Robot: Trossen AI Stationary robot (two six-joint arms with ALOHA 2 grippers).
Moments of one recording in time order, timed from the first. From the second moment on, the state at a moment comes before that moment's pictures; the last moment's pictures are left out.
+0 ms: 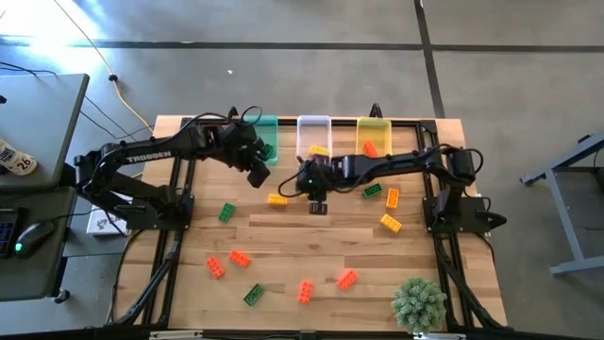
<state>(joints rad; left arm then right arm) 0.47 1.27 1.05 -0.73 0.14 -0.42 -0.04 1.86 1.46 -0.61 0.19 -0.11</state>
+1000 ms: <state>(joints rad) 0.49 1.27 1.05 -0.57 0.32 -0.60 0.02 1.86 1.58 -0.40 0.45 -0.16</state>
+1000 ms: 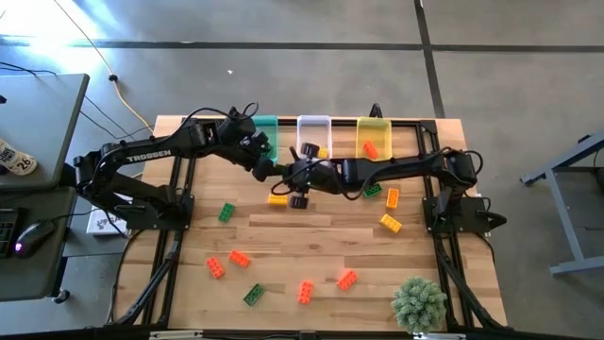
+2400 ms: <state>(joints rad) 0.51 1.27 1.05 -0.65 -0.05 -0.36 0.03 1.86 1.58 -0.40 0.51 -0.03</state>
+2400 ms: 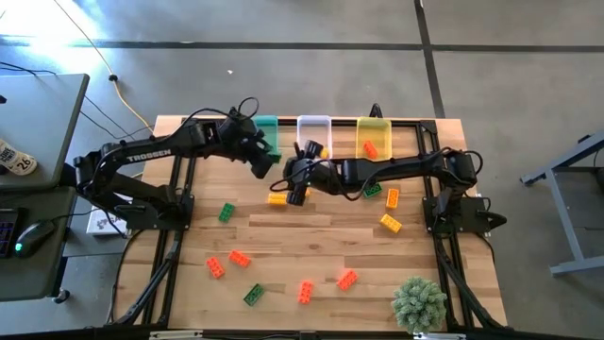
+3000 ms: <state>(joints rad) 0.69 1.44 1.05 -0.69 -0.15 -0.26 0.00 1.86 1.58 -0.44 0.34 0.33</state>
